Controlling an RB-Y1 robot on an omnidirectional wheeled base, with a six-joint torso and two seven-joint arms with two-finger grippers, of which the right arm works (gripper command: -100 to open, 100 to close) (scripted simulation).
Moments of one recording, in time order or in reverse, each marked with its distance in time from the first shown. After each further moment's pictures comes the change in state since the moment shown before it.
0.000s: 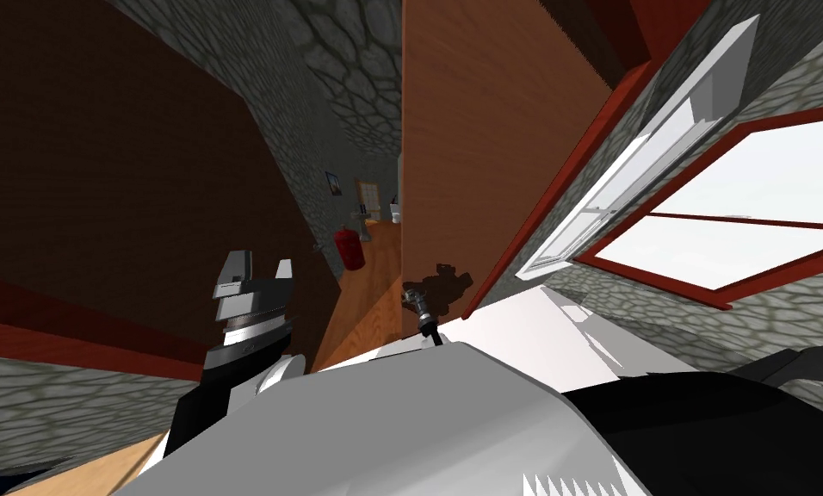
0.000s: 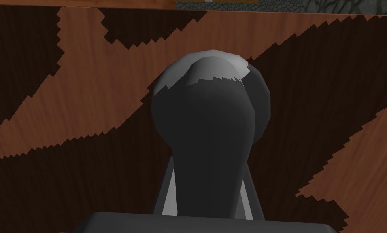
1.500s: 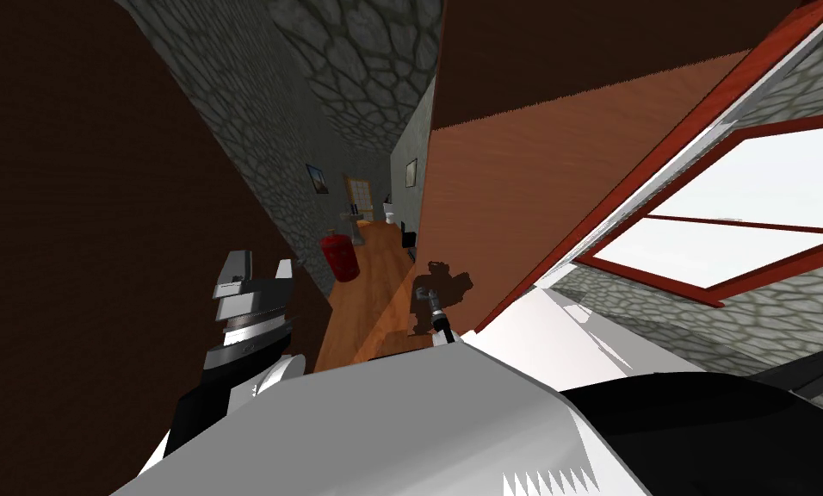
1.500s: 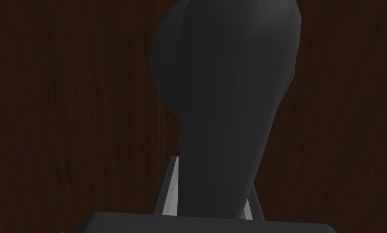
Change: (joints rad) arm -0.021 -0.077 -0.137 0.027 -0.070 -0.006 0.030
